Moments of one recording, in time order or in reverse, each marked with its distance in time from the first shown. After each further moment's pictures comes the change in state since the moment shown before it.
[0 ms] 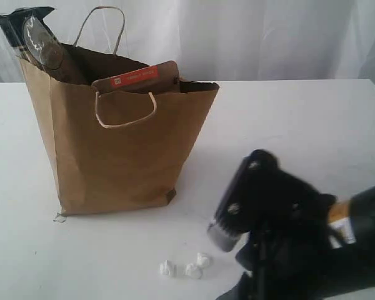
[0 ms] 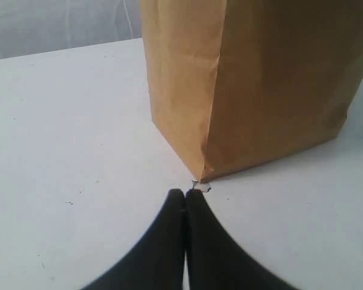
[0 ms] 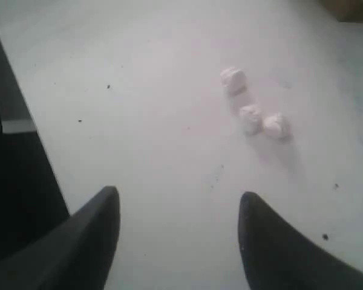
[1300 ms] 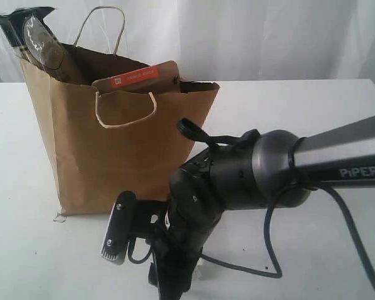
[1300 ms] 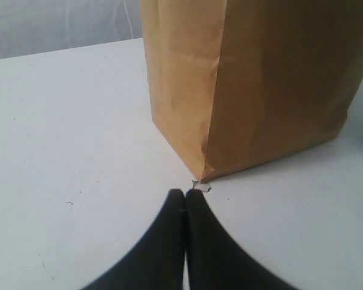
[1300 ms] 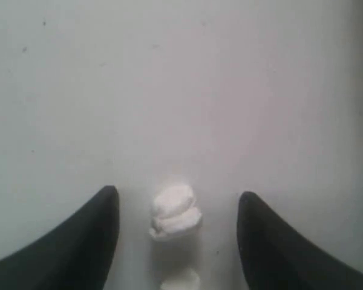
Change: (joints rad) left arm 0.000 0.000 0.000 0.000 0.000 0.000; right arm 0.054 0.759 -0.368 -0.197 -0.181 -0.219
